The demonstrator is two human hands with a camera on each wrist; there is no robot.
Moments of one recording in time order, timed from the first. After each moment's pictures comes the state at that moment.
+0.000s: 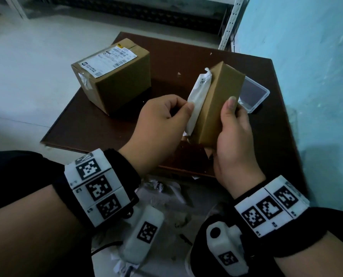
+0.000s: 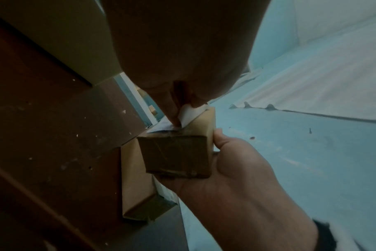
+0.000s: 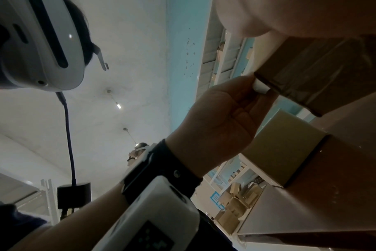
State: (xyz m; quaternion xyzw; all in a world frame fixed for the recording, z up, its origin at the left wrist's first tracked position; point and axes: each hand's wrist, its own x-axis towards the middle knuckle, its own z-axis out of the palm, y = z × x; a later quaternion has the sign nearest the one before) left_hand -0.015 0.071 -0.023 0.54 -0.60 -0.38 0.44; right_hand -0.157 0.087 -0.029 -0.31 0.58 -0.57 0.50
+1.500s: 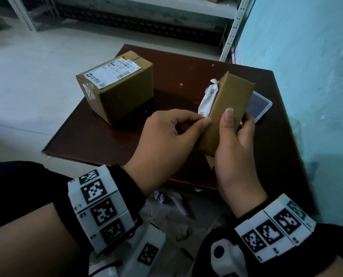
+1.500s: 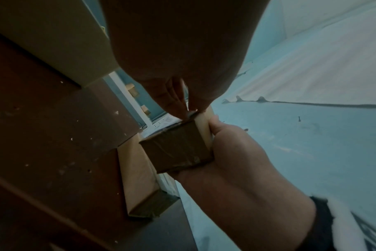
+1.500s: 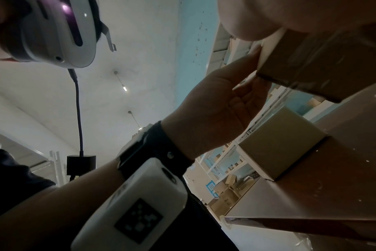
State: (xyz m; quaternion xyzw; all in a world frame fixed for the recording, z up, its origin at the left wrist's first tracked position) left_hand -0.017 0.075 -0.027 0.49 -0.63 -0.36 0.48; right_hand -0.155 0.088 -0.039 -0.42 0.58 -0.57 0.41
